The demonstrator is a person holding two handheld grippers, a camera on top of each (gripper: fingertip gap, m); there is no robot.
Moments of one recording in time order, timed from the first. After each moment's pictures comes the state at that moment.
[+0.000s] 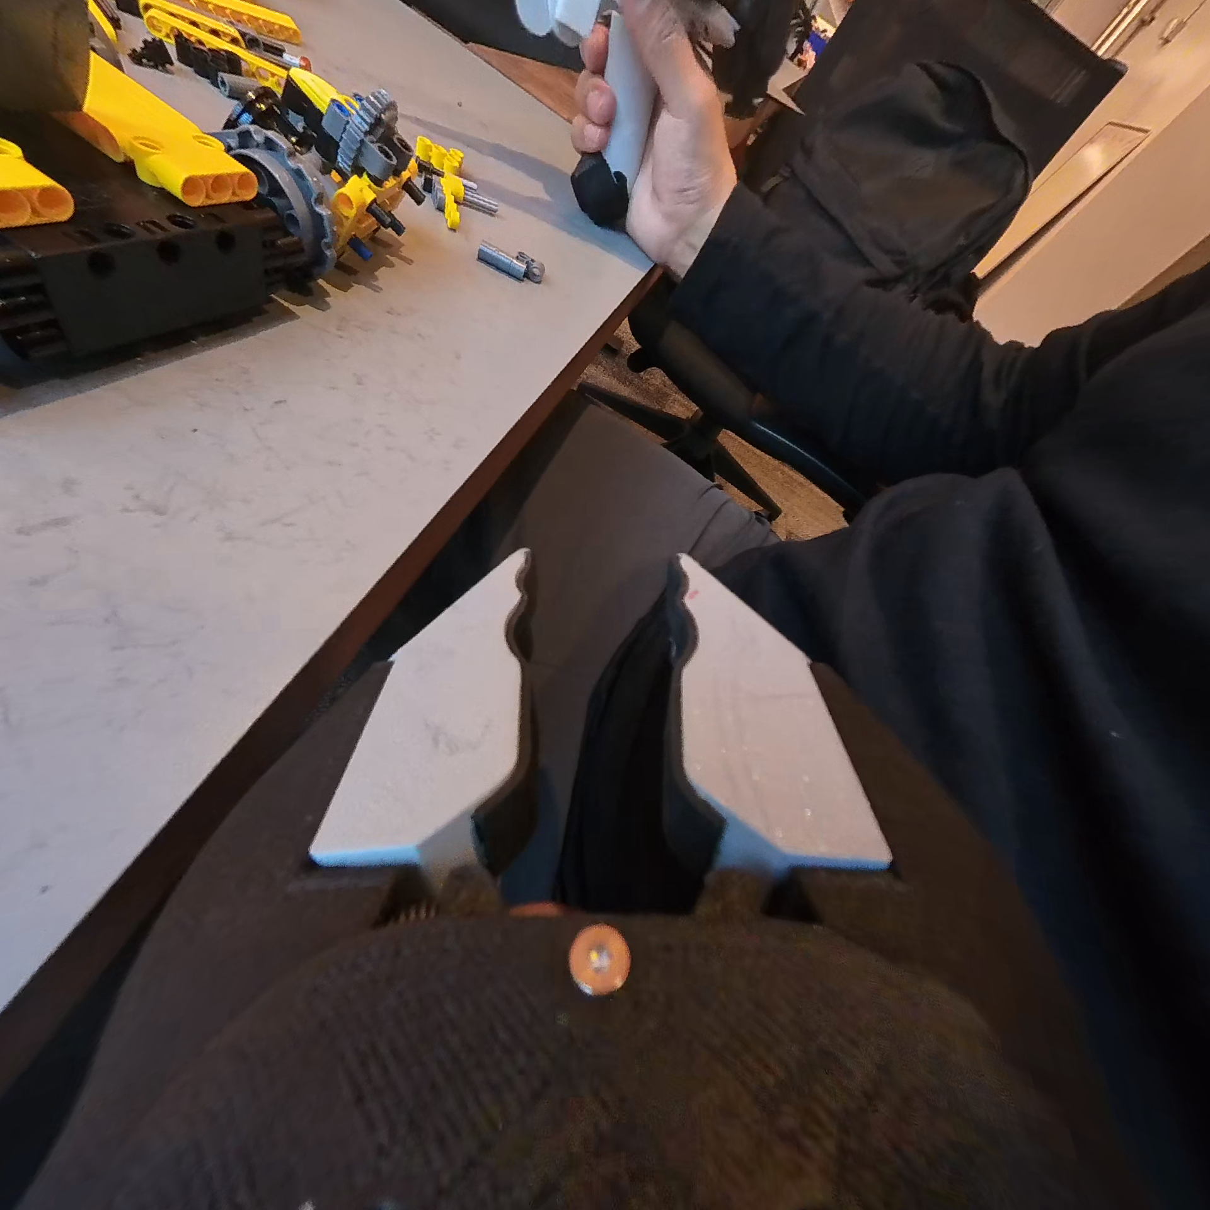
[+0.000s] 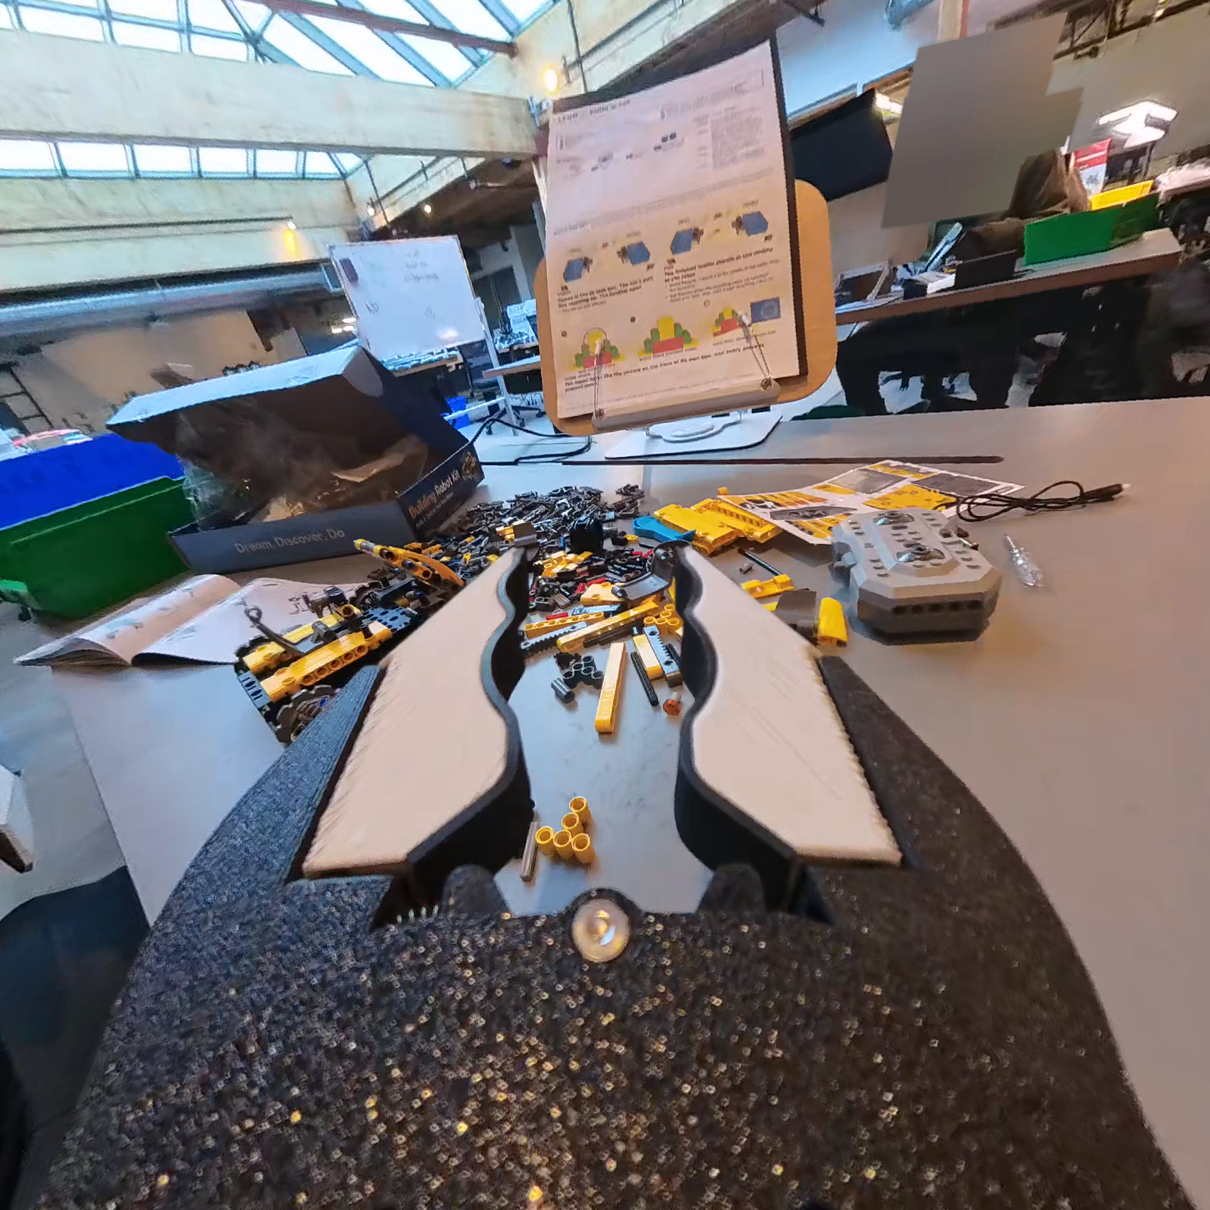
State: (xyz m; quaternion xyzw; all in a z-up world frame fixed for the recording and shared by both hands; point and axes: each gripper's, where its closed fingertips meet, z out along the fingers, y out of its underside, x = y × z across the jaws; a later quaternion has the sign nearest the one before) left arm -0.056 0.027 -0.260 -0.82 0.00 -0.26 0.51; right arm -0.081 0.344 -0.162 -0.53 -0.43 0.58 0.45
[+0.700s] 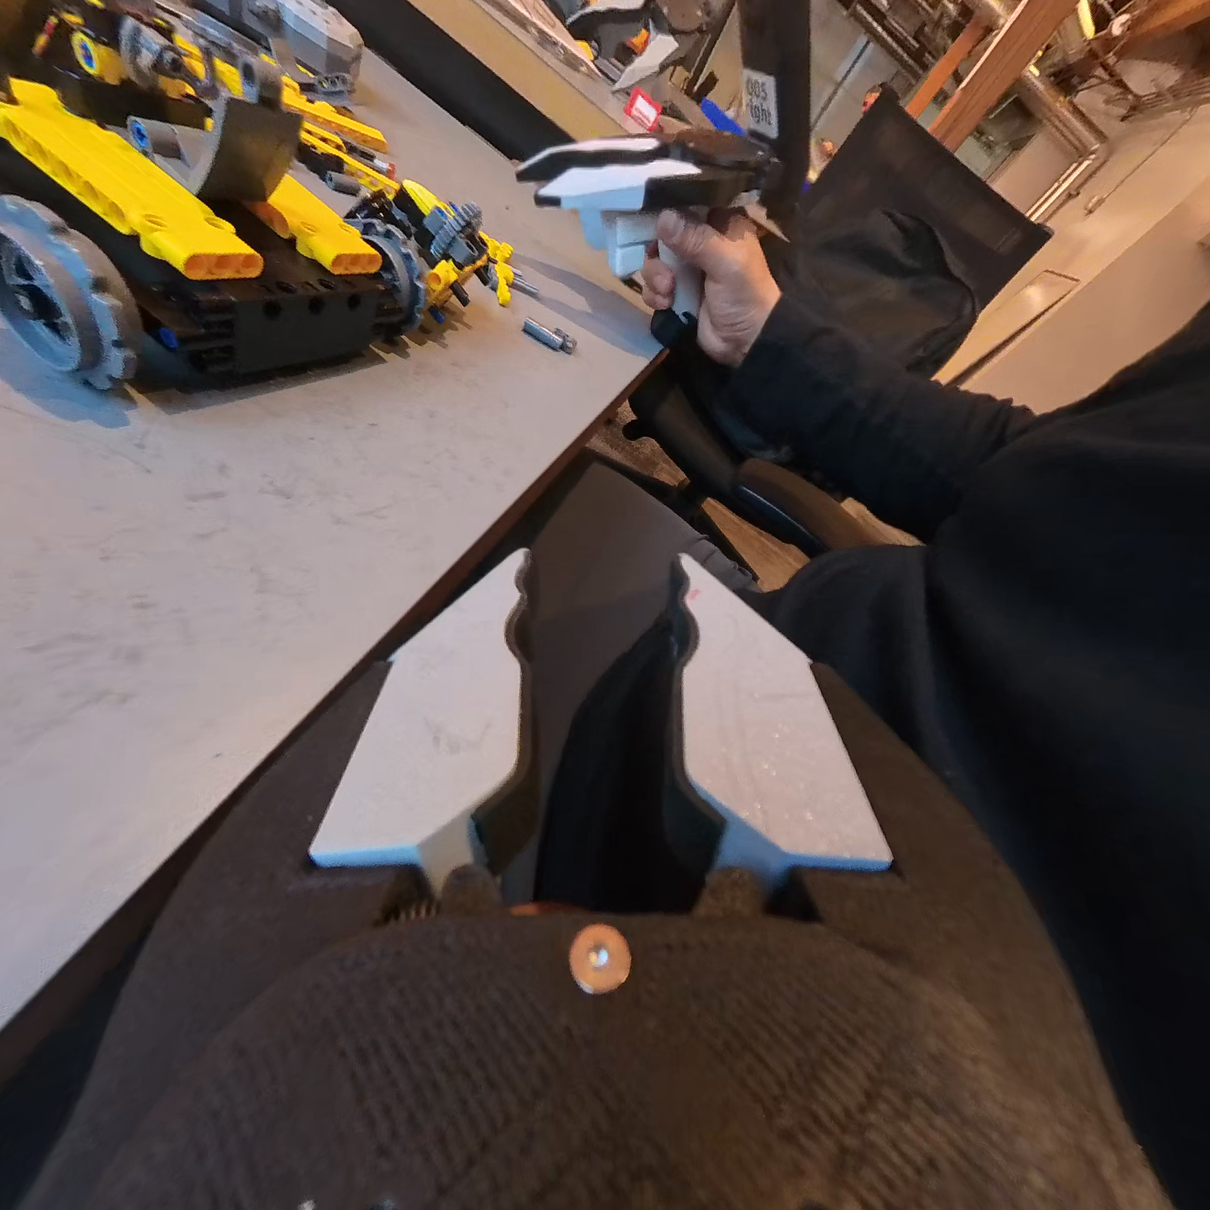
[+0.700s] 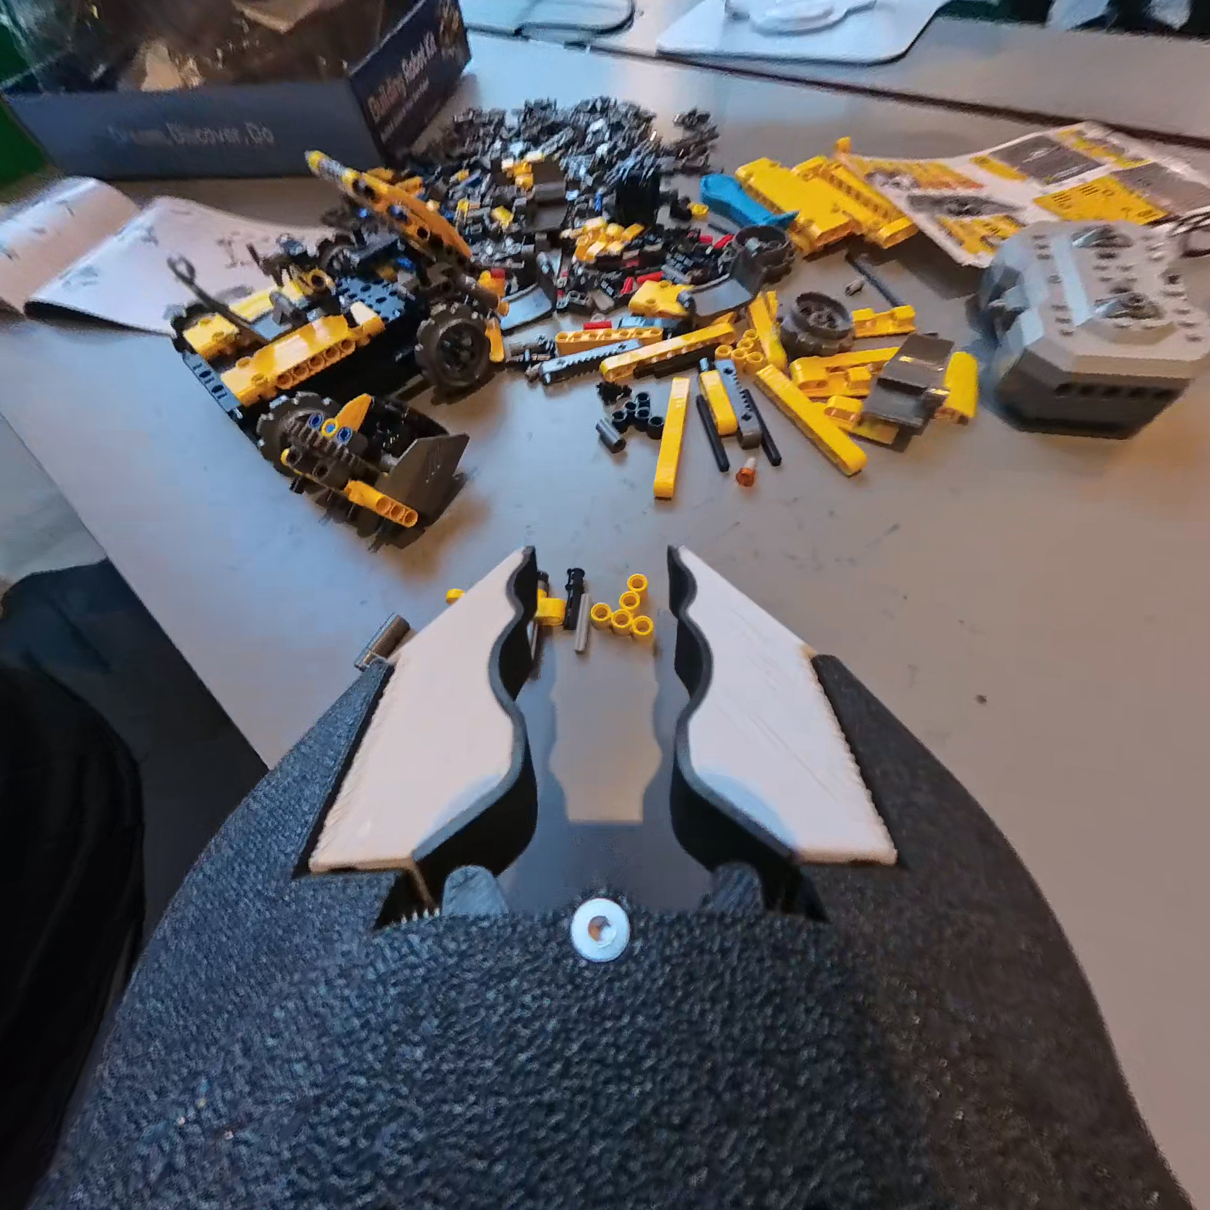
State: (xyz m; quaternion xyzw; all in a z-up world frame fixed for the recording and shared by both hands) left arm -0.083 0.012 -0.241 -0.79 -0.05 -0.28 0.55; right arm -0.069 0.300 -0.236 -0.60 -0.61 0.42 0.32
